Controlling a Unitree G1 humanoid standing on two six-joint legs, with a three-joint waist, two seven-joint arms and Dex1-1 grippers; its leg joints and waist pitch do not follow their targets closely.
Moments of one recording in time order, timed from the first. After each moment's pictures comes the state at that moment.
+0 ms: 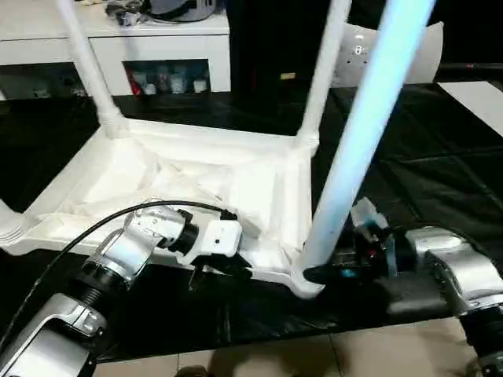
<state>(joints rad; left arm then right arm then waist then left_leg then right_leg) -0.56 0.48 -0.46 0.45 0.05 -0.14 -1.39 -0.34 -0.55 0.17 0.24 0.31 0.34 1.42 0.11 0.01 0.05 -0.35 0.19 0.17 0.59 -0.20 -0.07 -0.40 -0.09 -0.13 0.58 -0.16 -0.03</state>
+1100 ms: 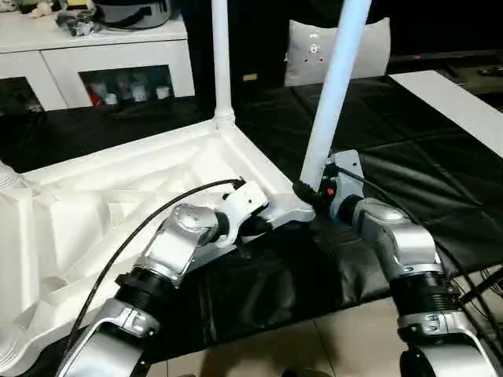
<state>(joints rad) -0.57 0.17 -0.31 0.42 0.12 0.42 -0.82 -0.53 -0.14 -0.03 0.38 0.13 0.52 0.44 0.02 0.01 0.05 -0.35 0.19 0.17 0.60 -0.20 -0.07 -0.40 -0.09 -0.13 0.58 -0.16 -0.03</state>
